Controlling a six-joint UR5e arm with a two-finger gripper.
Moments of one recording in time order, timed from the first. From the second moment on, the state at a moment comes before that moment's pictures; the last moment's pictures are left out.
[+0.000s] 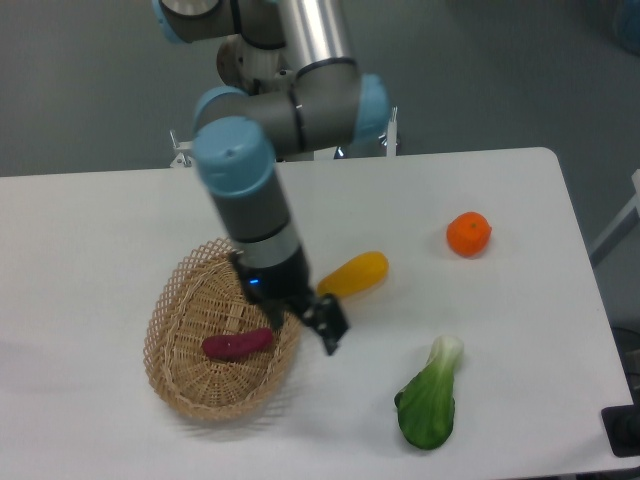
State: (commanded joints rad) arm 2.36 -1.88 -1.60 -0.80 1.70 1.05
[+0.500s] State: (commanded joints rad) arm 2.60 -1.79 -1.60 -0.97 1.56 1.48
